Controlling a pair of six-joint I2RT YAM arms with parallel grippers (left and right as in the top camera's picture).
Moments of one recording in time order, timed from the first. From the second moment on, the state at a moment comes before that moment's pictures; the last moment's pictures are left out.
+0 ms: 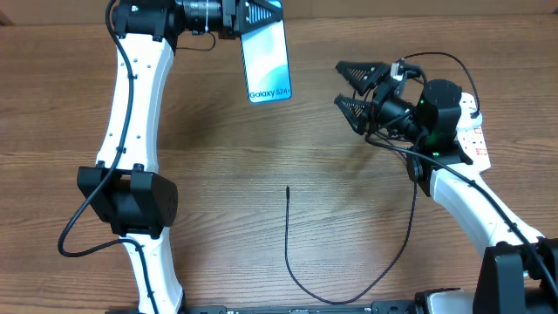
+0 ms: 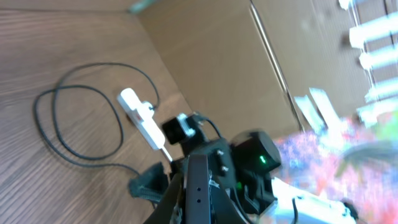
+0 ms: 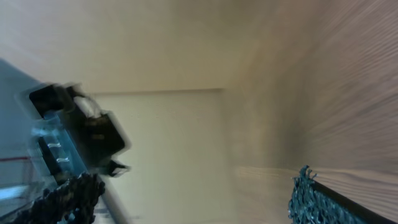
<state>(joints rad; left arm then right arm) -0.12 2.17 2.34 -0.86 1.30 -0.37 0.12 1.52 0.85 0.45 -0.76 1.40</state>
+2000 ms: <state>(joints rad) -0.16 2.17 2.34 -1.24 1.17 0.34 0.12 1.52 0.85 -0.03 -0.77 0.53</state>
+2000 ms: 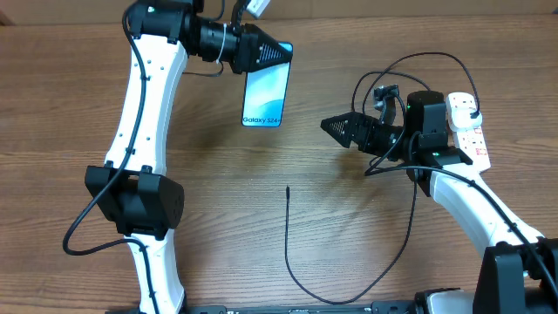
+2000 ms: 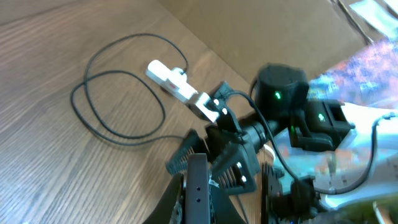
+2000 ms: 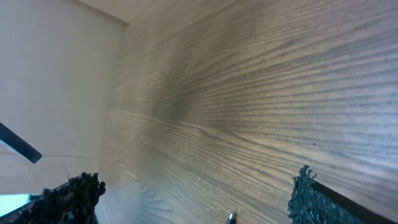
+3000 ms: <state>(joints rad) -0.06 2.17 2.34 -1.10 0.95 -0.21 0.63 1.52 0.86 -0.36 -0.12 0.62</state>
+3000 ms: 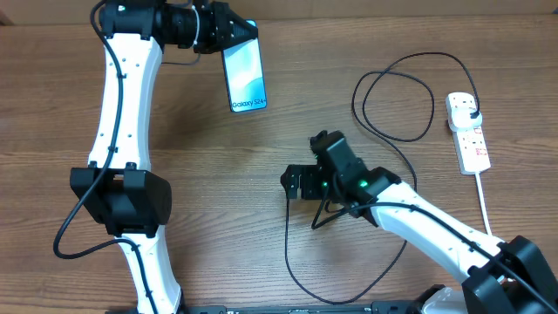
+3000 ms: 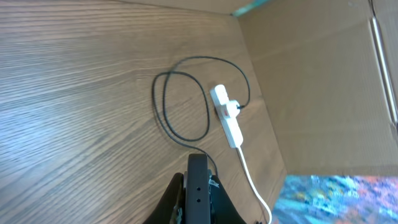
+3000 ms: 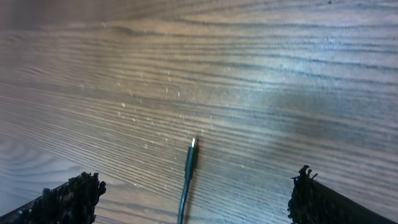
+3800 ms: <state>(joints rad) -0.03 2.17 2.34 -1.05 0.91 -0.32 0.76 1.65 1.01 -0.53 0.09 0.60</state>
